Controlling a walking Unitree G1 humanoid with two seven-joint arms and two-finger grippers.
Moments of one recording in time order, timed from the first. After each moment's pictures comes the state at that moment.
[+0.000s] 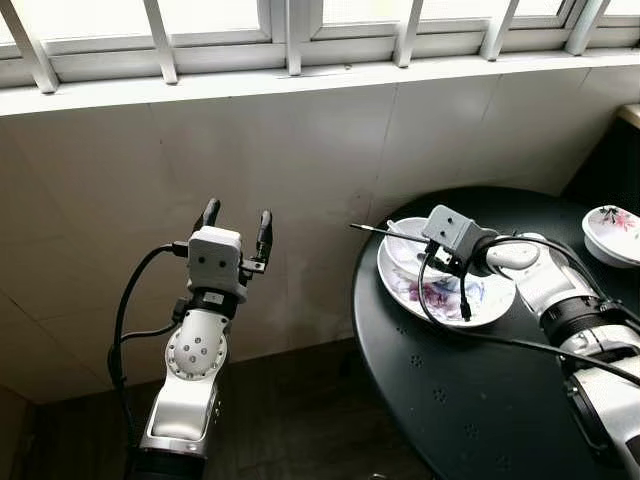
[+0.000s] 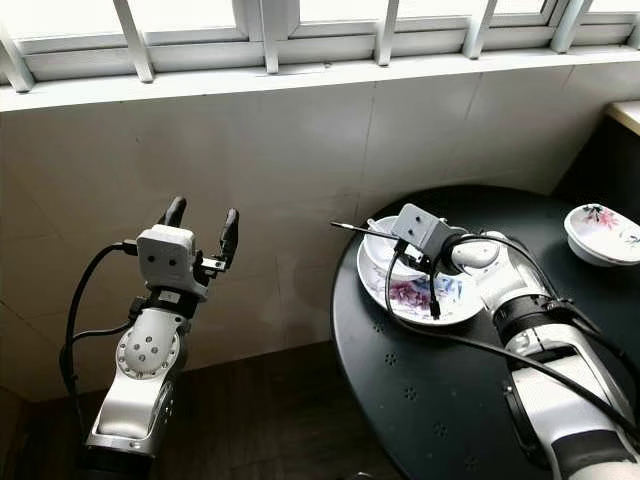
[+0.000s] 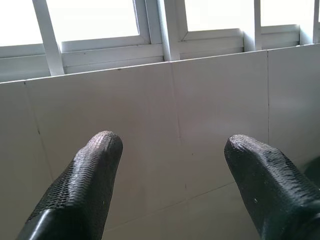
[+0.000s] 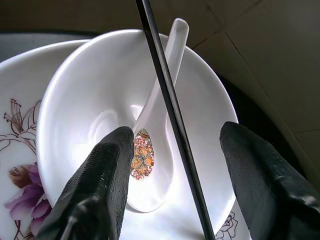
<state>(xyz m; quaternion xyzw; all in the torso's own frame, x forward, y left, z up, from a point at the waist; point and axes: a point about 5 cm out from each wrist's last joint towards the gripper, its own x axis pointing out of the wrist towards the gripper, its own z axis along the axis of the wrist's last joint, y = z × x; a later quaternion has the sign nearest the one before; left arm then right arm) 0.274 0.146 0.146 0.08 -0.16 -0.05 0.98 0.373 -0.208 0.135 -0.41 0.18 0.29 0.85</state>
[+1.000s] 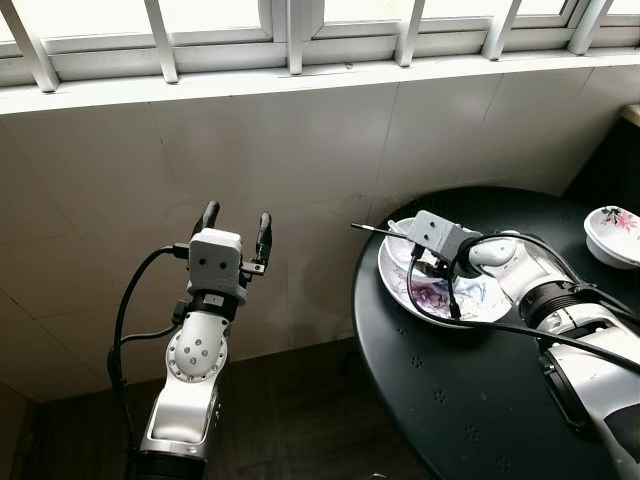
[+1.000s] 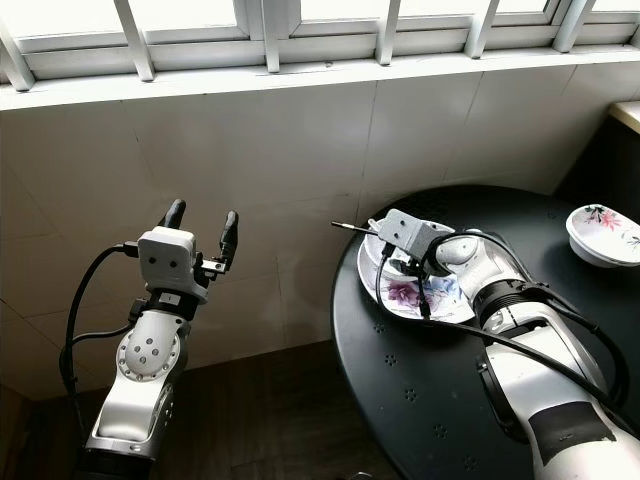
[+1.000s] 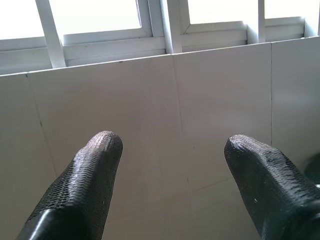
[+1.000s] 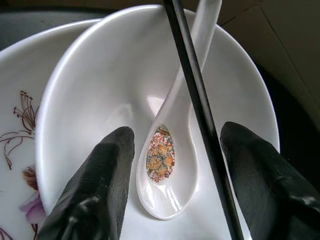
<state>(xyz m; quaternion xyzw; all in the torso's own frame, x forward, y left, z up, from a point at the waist) 0.271 0.146 0.142 0.09 -0.15 -0.04 0.98 0.378 -0.197 0.124 -0.41 0.24 0.29 0.83</state>
